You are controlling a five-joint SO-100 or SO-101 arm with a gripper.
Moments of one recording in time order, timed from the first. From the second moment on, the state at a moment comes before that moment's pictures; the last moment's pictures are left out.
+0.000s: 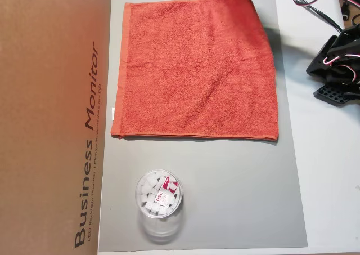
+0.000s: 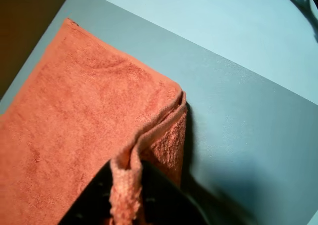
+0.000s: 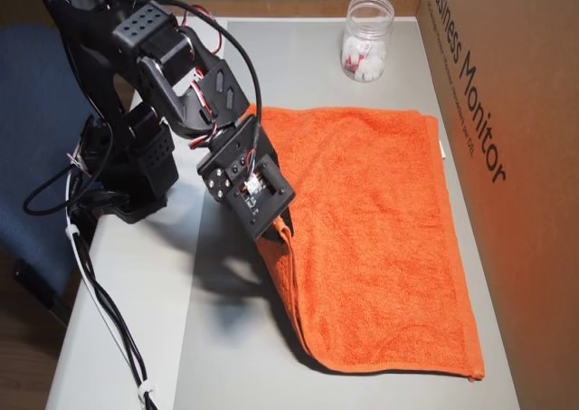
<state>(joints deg) 36.2 119.4 114.2 45.6 109.2</state>
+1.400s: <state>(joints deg) 11.2 92.0 76.5 45.6 109.5</state>
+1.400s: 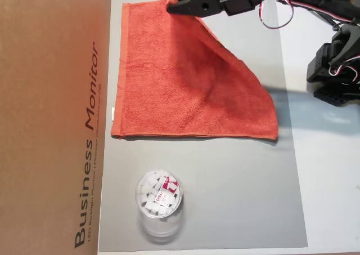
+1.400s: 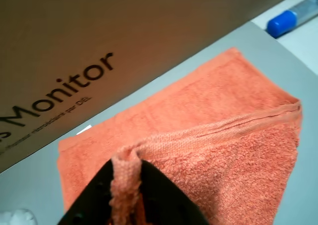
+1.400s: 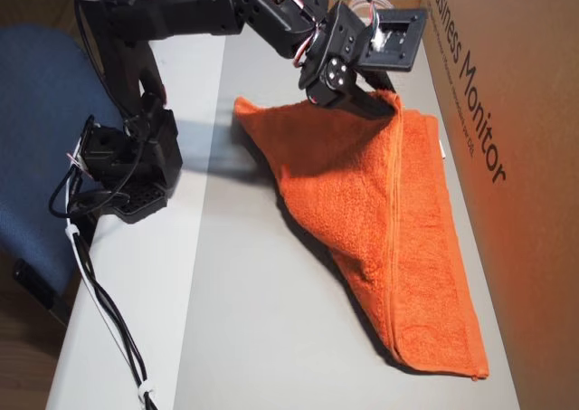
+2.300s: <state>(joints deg) -2.4 68.0 51.2 45.6 92.3</state>
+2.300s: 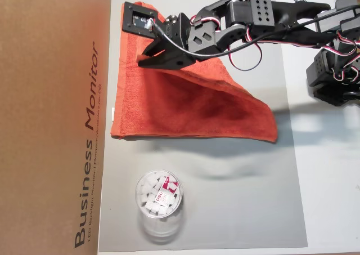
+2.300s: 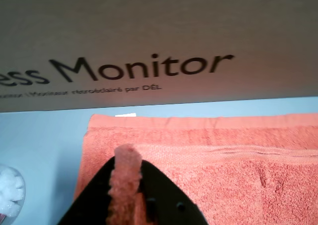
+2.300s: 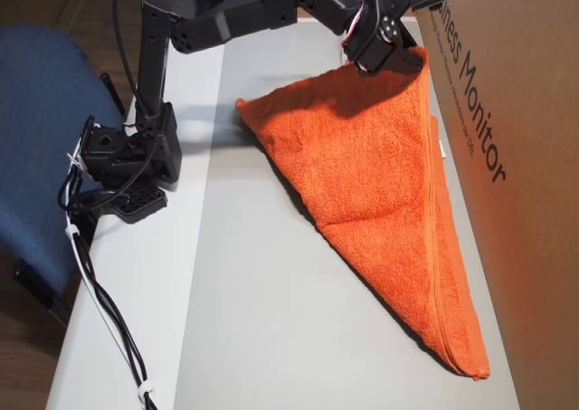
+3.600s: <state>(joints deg) -10.8 41.0 49.2 14.7 79.3</state>
